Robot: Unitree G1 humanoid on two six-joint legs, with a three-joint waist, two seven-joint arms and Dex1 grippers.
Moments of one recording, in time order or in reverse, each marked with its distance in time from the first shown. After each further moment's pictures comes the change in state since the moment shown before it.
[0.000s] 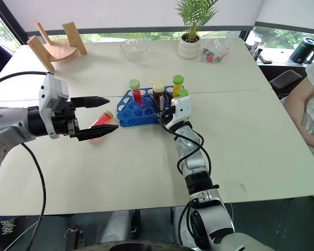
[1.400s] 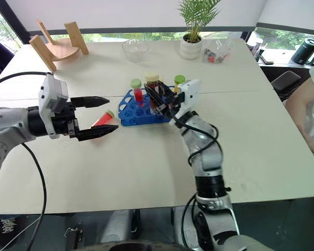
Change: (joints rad) left arm 0.001 0.005 0.000 0.005 0.017 -0.016 -0.028; right arm 0.002 0.001 -0.042 -0.324 0.058 0.299 0.114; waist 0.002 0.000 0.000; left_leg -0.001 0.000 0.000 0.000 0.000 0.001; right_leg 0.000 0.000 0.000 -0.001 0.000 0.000
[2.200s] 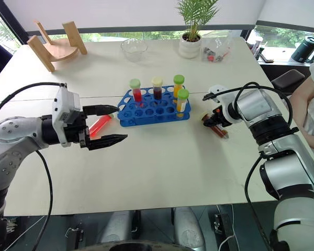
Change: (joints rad) left arm 0.065 -0.080 -0.060 -0.042 0.048 -0.078 0.011; right arm -0.487 -0.808 0.444 0.377 -0.036 1.040 0.555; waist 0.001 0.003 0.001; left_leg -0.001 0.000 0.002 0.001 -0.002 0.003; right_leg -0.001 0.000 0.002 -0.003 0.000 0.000
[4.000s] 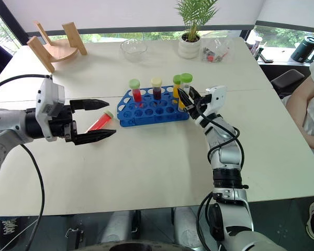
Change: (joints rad) left arm -0.029 0.079 0.066 0.056 -0.027 0.014 -0.077; right arm 0.463 0.613 -0.619 -0.201 0.115 -1.050 -0.424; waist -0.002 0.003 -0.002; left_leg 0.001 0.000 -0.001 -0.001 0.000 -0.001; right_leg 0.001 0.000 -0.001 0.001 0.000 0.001
